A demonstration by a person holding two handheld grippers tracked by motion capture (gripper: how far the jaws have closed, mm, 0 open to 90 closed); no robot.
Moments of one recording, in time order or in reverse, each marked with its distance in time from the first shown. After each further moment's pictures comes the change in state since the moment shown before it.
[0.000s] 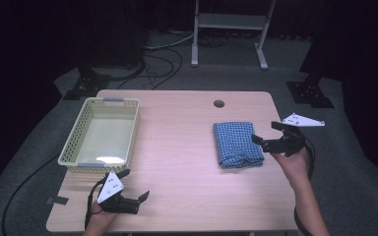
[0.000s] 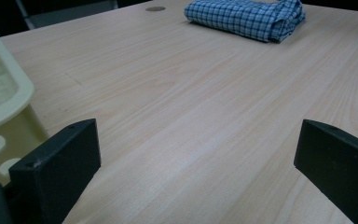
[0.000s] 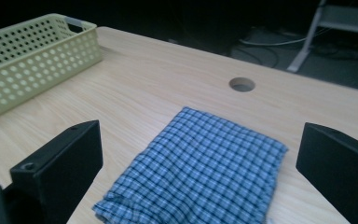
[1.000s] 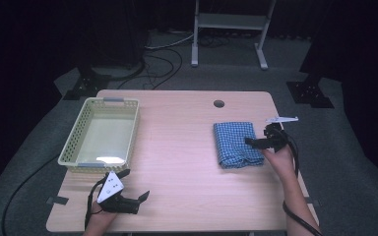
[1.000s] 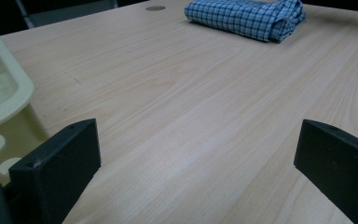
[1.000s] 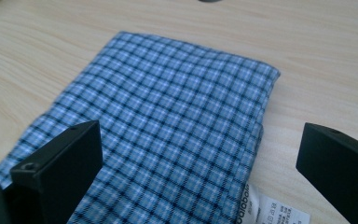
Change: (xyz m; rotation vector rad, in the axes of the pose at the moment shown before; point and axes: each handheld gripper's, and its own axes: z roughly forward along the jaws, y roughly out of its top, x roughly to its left) left arm 0.000 0.000 0.000 0.004 -0.001 -0.005; right arm -0.043 -0.038 0.075 0.261 -0.096 0.115
